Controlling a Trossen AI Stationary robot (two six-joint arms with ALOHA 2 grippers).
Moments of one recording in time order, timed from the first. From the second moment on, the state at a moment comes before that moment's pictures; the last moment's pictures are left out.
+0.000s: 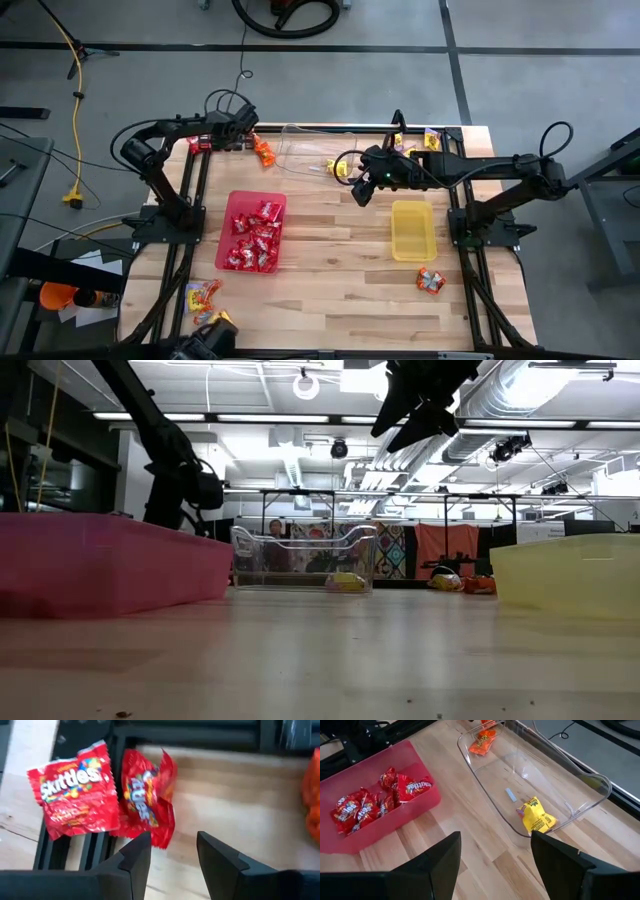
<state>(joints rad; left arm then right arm) 0.96 1.71 0.94 -0.70 -0.53 -0.74 -0.08 1.36 1.17 -0.57 0.31 0.47</state>
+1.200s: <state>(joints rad) 0.87 1.62 0.94 -0.70 -0.57 -0.72 0.07 1.36 1.17 -0.59 0.42 0.54</state>
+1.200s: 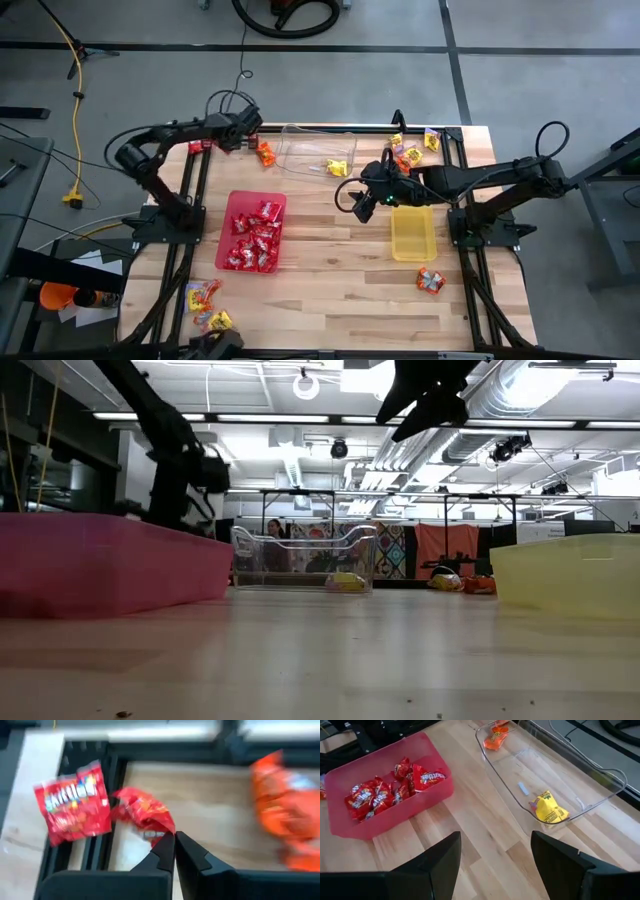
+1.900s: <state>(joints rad) 0.33 1.01 0.94 -0.89 -0.20 -0.54 0.07 1.36 1.17 -0.59 0.43 0.48</state>
